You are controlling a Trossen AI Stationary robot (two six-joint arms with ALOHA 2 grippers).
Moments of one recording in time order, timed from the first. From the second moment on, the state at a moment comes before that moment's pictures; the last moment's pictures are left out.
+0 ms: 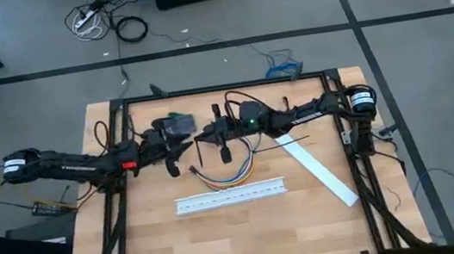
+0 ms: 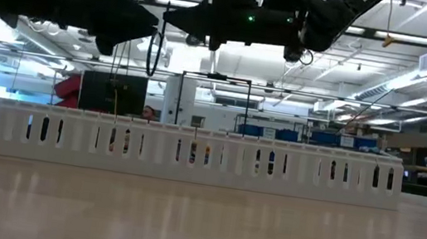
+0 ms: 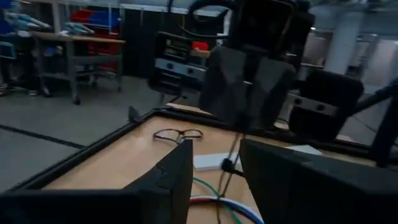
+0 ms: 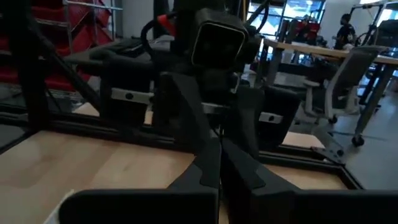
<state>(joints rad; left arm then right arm) 0.08 0.95 0.20 0.83 -0.17 -0.12 -0.14 1.89 1.17 0.74 -0.21 -0.12</state>
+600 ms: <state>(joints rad) 0.08 1.07 0.27 0.82 -0.17 -0.08 -0.14 1.89 1.17 0.71 -0.20 -0.13</state>
